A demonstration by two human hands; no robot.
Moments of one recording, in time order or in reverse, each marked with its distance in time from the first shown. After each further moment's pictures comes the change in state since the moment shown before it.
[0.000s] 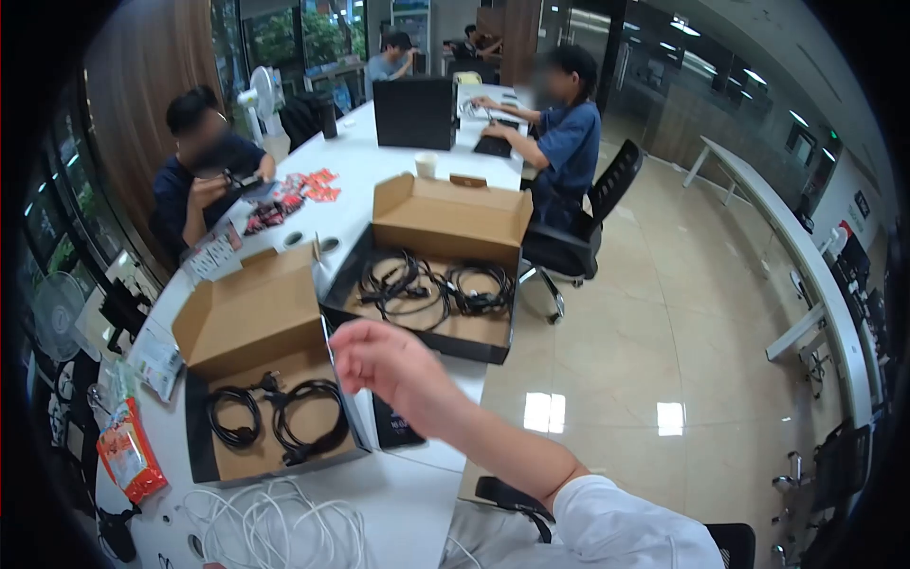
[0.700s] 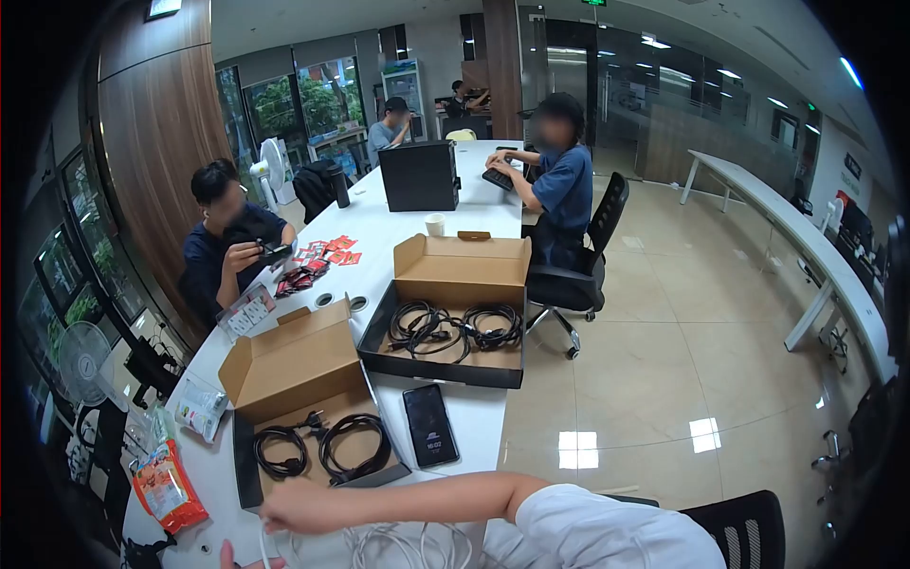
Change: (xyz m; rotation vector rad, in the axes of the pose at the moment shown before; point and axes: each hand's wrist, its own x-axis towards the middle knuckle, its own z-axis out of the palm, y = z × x) left_hand -0.011 0.051 -0.056 -0.713 0.116 0.231; right_hand 0.026 0.161 0.124 -1.254 -0.620 -0.271
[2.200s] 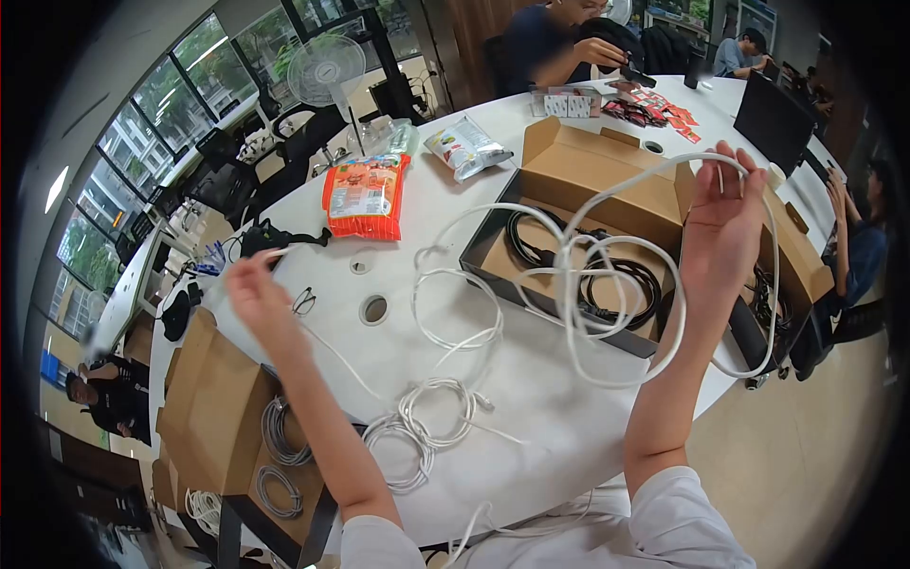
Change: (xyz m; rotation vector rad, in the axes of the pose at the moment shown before) left_hand 0.032 -0.195 -0.117 -0.189 1.024 -0.137; right_hand 0.038 -0.003 -0.102 1.030 1.197 -0.045
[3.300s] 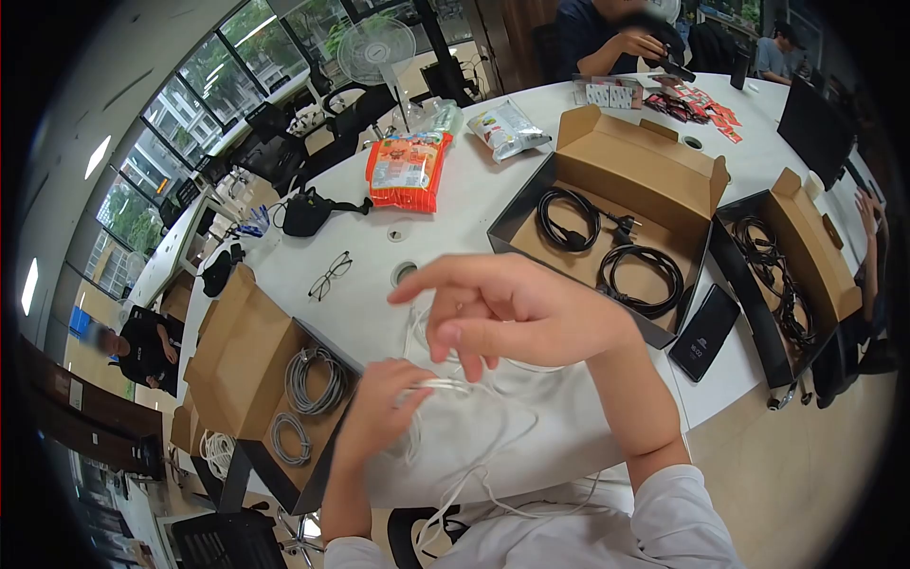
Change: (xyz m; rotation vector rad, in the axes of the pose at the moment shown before) left_hand -0.158 0.078 -0.049 0.687 -1.085 0.172; right_hand -0.106 0.008 0.047 0.078 -1.506 0.907
